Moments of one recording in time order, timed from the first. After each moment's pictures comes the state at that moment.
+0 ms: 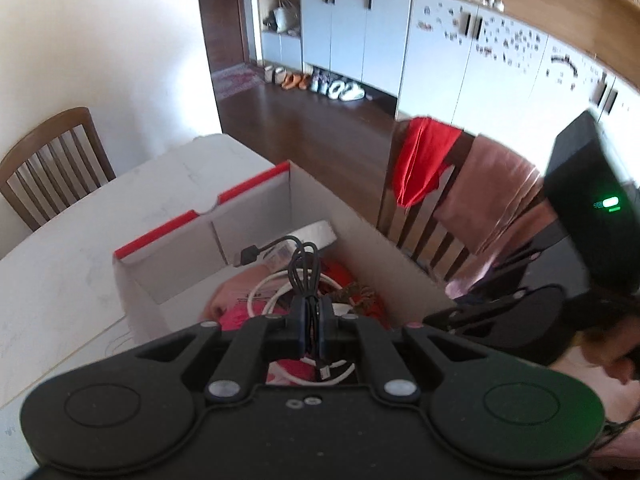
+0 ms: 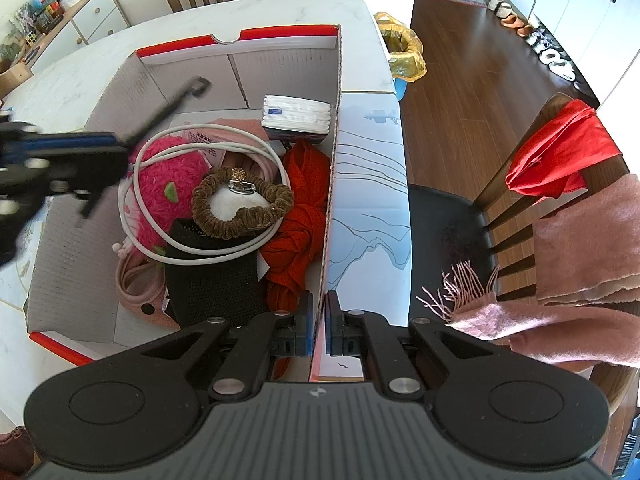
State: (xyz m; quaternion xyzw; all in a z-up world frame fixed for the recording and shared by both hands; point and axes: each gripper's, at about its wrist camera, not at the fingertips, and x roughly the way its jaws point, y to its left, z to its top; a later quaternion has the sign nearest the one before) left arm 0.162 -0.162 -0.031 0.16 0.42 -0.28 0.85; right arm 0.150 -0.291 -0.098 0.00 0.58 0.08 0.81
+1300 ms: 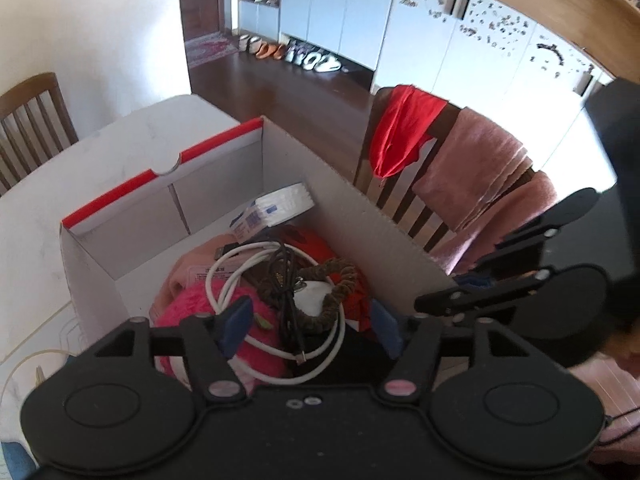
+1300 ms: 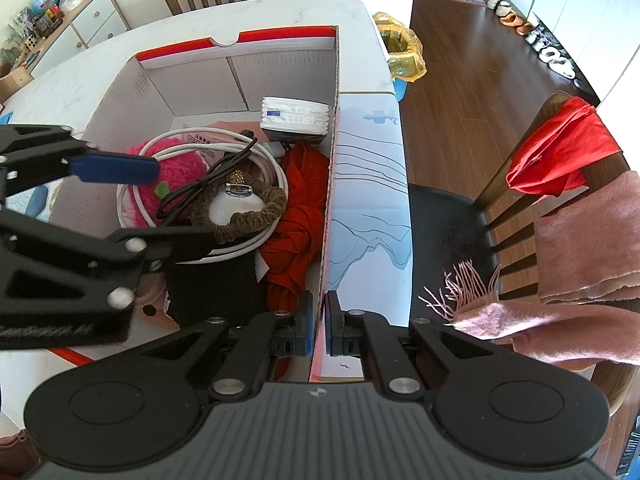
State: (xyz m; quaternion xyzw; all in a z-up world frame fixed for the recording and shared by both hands) left arm 0.176 -0.164 -0.059 0.13 0.46 -0.32 0.82; right arm 0.149 -0.290 -0.098 0.00 0.58 0.08 0.81
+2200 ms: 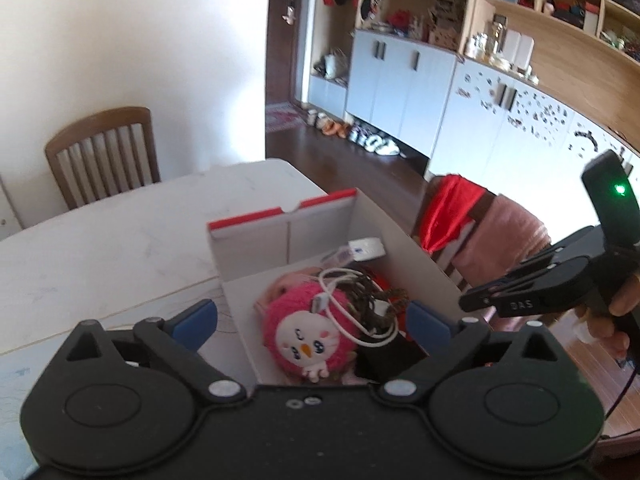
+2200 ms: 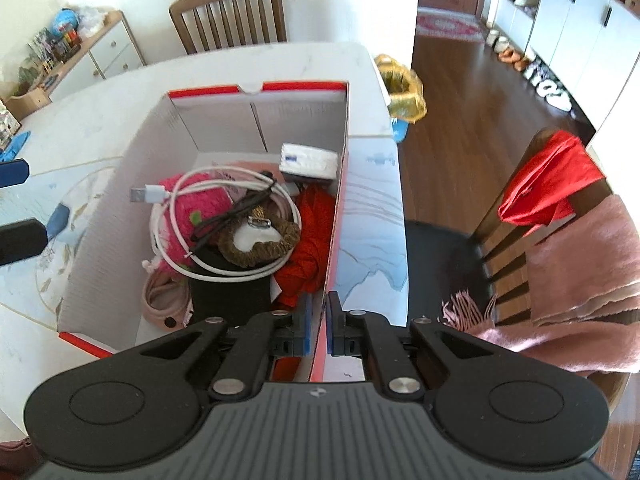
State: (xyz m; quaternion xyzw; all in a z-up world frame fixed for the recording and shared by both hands) left arm 0.117 -0.064 0.006 0.07 0.36 -0.24 0.90; right arm 0.125 -0.291 -0.059 0.00 0.52 0.08 0.85
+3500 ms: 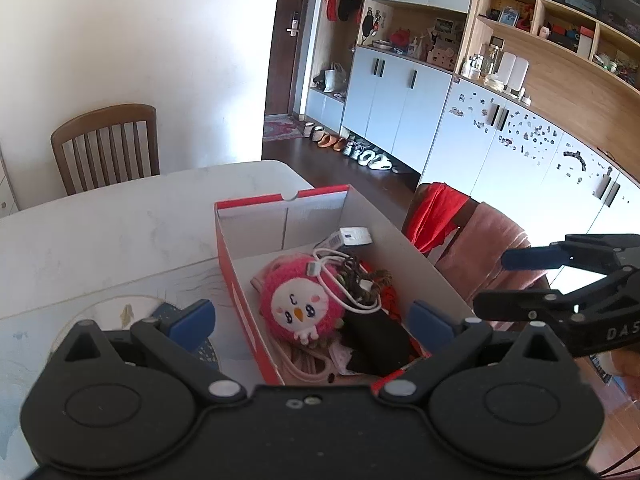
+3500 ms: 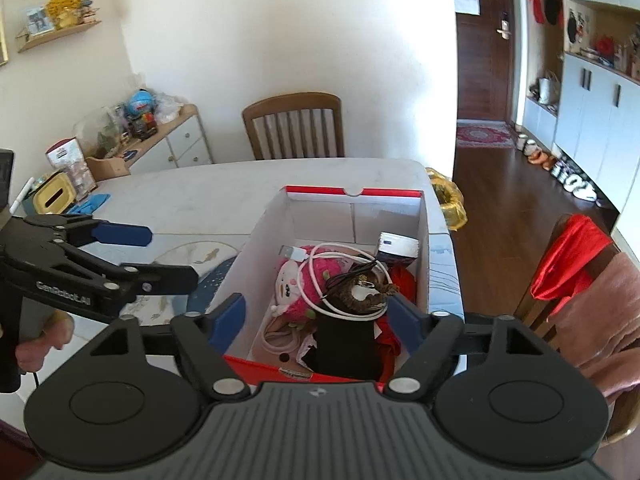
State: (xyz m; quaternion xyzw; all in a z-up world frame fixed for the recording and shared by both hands) left arm 0.070 -0.036 0.003 0.03 0.35 -0.25 0.90; right arm 0.018 -0.250 0.001 0.03 0.34 0.15 0.93
